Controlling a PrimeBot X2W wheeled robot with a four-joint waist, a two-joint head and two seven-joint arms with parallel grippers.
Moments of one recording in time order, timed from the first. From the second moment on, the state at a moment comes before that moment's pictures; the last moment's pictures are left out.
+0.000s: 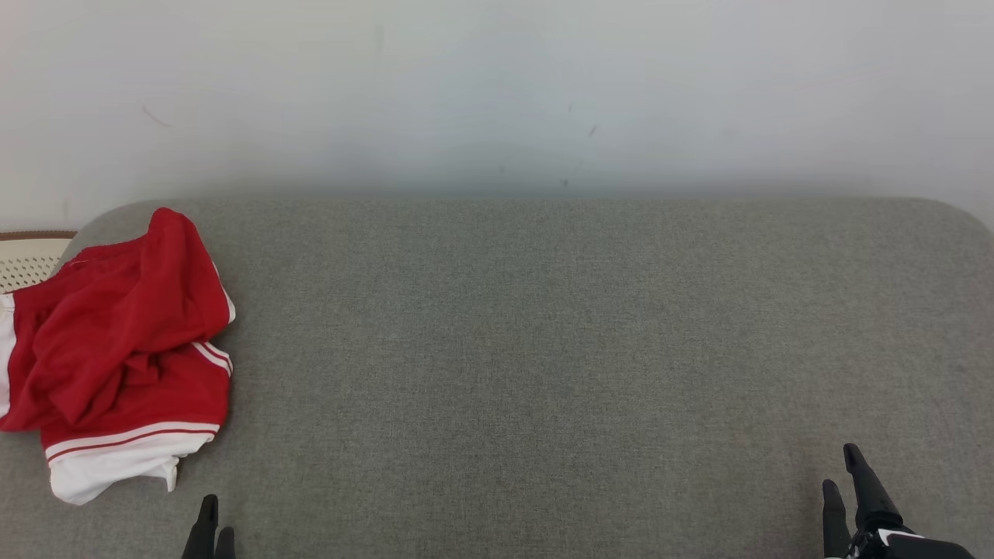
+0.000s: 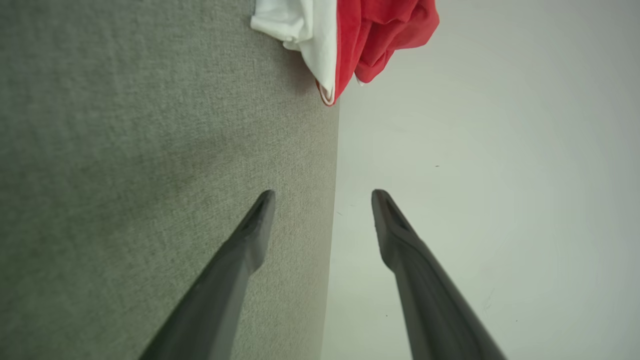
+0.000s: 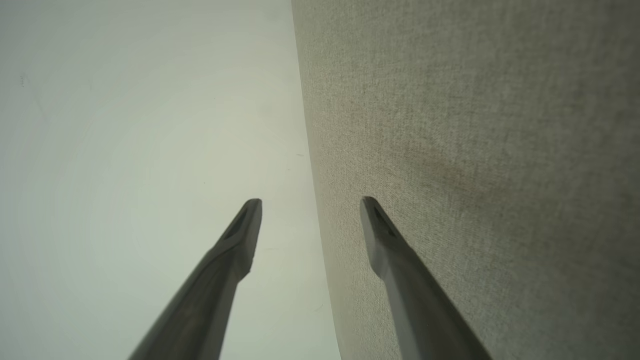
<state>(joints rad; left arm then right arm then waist) -0.11 0.04 0.10 0.32 -1.61 -0.13 0.10 -0.09 -0.04 -0.12 0.32 1.61 0.13 0.10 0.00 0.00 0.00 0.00</state>
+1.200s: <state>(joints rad) -0.09 0.04 0.07 0.34 -1.06 -0.13 -0.05 -0.09 -0.09 0.01 0.30 1.14 0.13 -0.05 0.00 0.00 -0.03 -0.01</state>
